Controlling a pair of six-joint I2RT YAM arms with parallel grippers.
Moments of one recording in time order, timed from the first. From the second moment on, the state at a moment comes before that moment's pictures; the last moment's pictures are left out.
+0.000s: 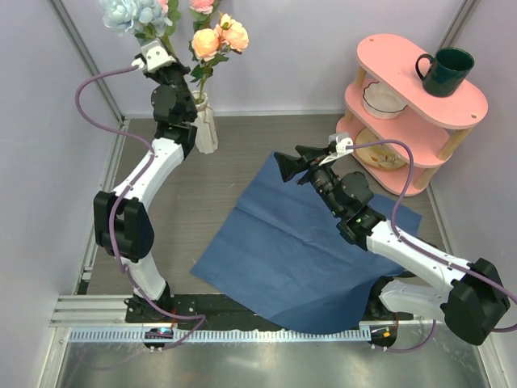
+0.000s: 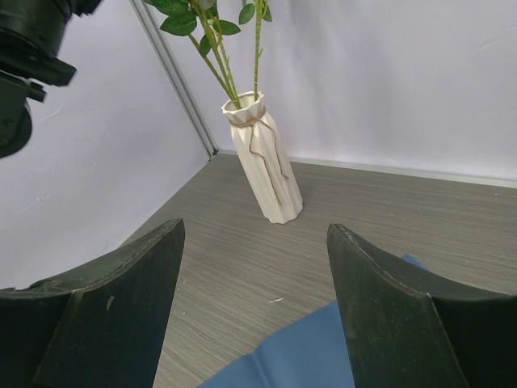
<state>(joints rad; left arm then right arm) -0.30 1.76 1.61 0.84 -0.62 0.07 0.69 1.11 0.71 0.63 0.14 0.29</state>
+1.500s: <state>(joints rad) -0.31 1.44 1.03 0.63 -0.73 -0.46 0.65 1.14 0.71 0.64 0.09 0.35</state>
